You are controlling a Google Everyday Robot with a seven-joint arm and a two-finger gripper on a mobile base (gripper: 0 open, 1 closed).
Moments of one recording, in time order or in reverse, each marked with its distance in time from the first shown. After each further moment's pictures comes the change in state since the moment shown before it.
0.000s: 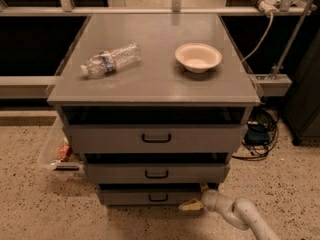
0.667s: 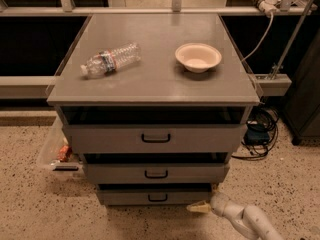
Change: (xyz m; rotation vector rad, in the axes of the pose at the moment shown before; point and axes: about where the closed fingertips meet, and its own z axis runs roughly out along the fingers) arm 0.004 -0.019 -0.045 0.142 0.041 0.029
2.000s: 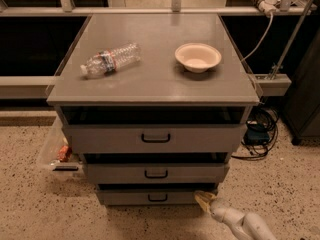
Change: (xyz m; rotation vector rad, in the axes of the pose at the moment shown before) arm 0.009 0.012 -0.008 0.013 -0.059 0.087
